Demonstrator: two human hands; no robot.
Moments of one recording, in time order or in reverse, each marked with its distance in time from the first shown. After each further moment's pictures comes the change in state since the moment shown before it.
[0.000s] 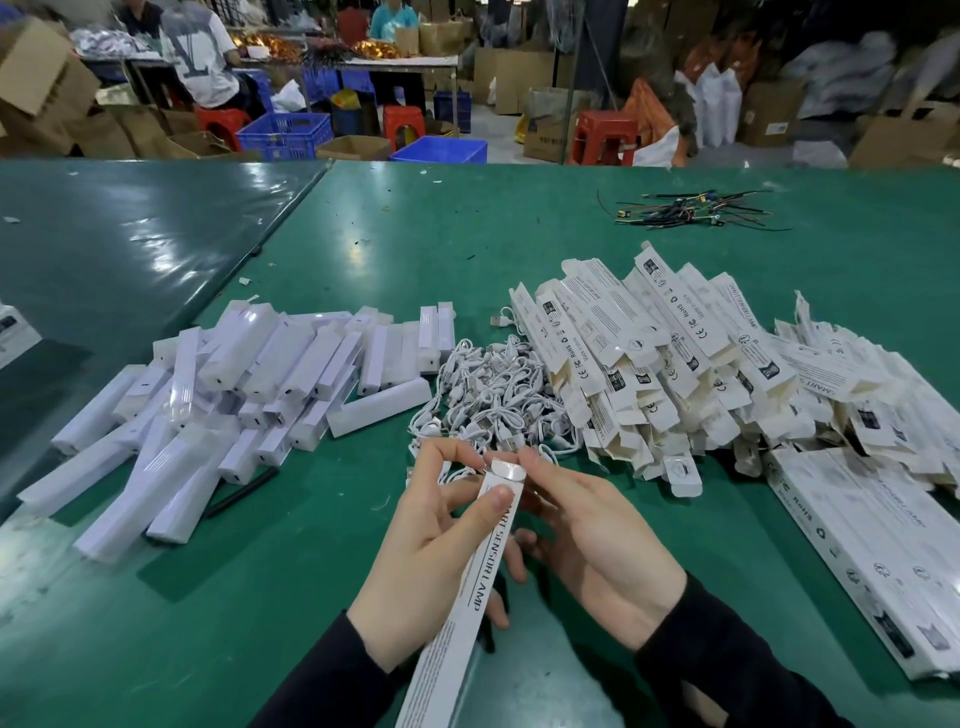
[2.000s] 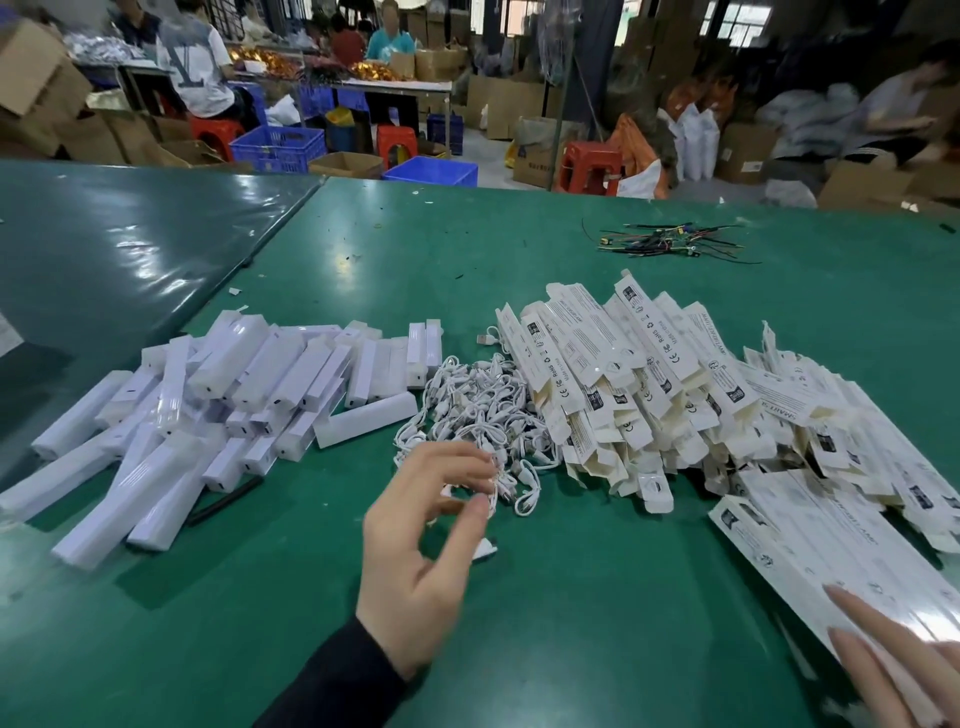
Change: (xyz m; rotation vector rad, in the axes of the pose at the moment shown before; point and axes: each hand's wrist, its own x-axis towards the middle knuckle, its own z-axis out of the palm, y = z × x) left_hand 0.004 -0.002 0.011 0.439 0.227 0.636; right_hand -0.128 -0.012 -0.138 -0.830 0.785 -0.172
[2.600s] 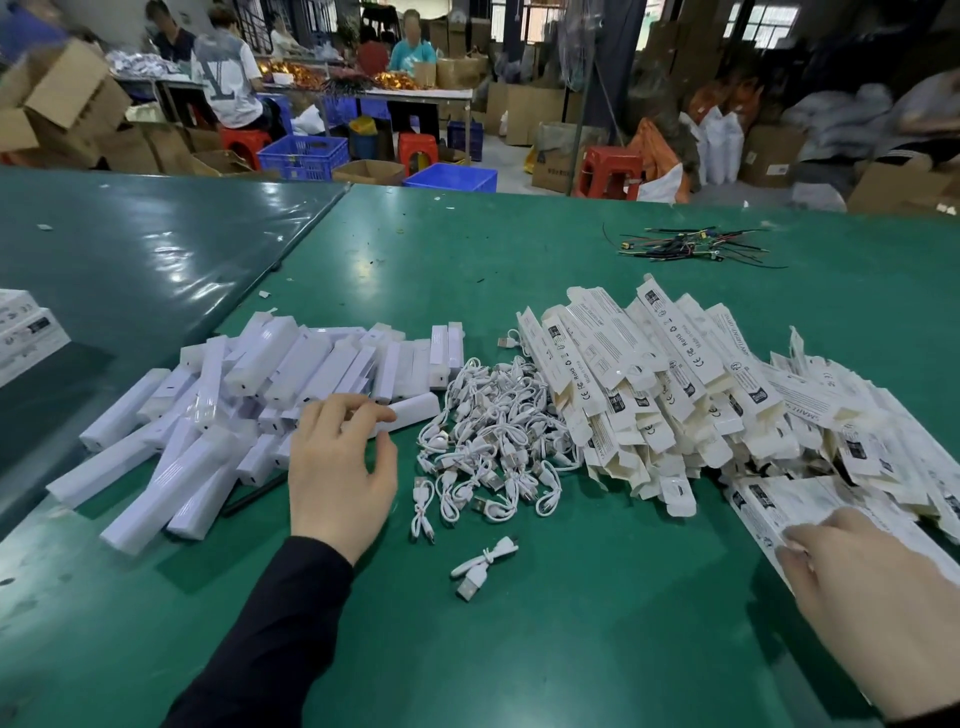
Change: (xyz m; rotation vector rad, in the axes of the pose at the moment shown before) left_hand 0.037 -0.057 -0.068 0.925 0.118 0.019; right_hand 0.035 -0.051 0.016 -1.186 0.033 -0.240
